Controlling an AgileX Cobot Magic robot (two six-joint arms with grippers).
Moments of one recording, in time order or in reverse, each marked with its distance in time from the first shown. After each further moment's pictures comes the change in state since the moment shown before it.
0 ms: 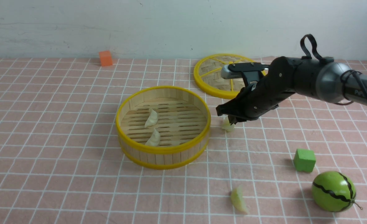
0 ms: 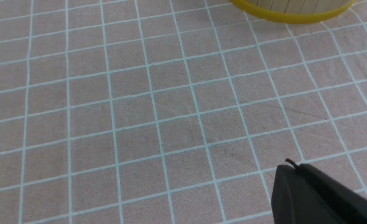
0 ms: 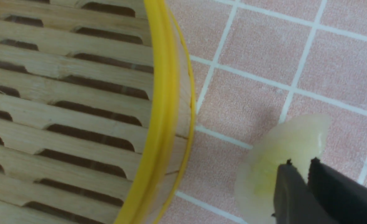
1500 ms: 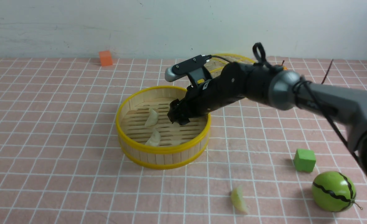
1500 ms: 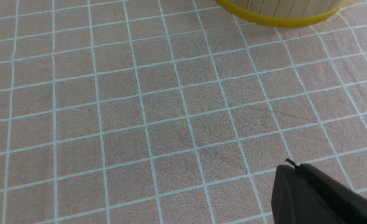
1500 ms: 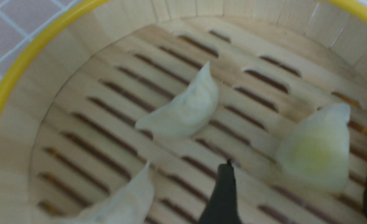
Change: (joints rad) right arm 0.176 0.055 -0.156 0.131 -0.043 -0.330; left arm 0.000 0.000 0.010 -0.022 -0.024 0.000
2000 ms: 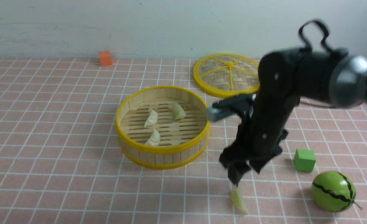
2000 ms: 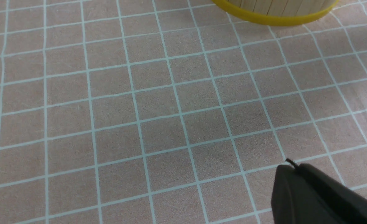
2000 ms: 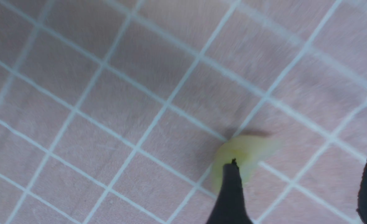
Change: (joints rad) right arm 0.004 -0.287 0.396 -0.240 0.505 0.329; left arm 0.000 0.000 0.000 -0.016 0.000 -0.001
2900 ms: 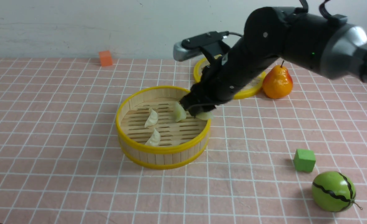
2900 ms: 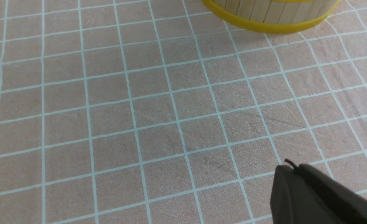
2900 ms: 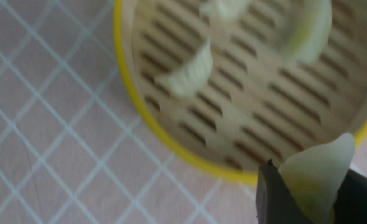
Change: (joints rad) right arm 0.037 0.063 -0.373 0.107 -0.176 -0.117; left arm 0.000 0.000 0.000 -0.001 -0.020 0.000
